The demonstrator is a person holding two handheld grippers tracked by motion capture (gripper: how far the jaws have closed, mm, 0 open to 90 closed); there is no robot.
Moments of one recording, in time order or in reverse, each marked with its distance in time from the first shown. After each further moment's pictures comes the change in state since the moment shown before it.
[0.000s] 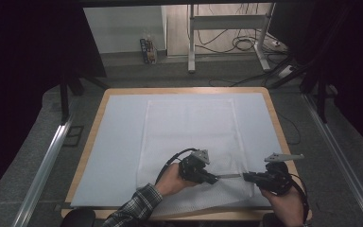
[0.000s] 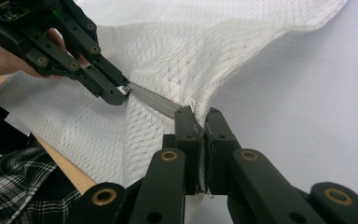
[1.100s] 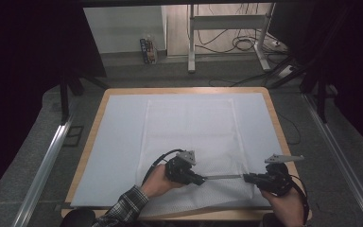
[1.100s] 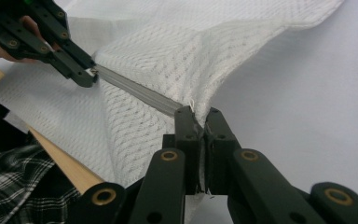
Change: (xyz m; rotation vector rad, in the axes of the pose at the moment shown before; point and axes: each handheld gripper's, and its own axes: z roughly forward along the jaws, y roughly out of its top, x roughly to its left) left arm -0.003 -0.025 -0.029 0.025 0.023 -0.008; right arm -0.002 -0.004 0.001 0.004 -0.001 0.000
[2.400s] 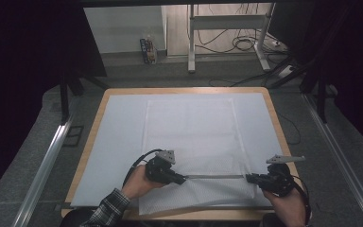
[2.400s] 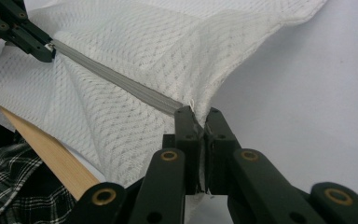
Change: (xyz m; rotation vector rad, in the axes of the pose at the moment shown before) left arm 0.004 -0.044 -0.042 0.001 0.038 -0.087; right arm -0.006 -0.004 -0.001 0.014 -0.032 0.008
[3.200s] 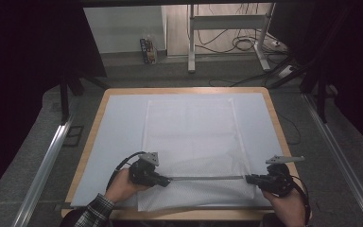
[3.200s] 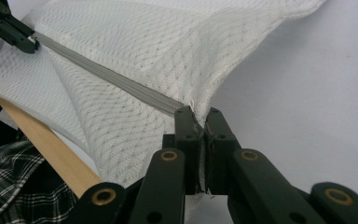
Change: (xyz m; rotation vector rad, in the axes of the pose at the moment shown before) left arm 0.001 -0.036 -0.030 0.014 0.035 -0.064; right arm -0.001 -0.001 0.002 0.010 0.011 0.008
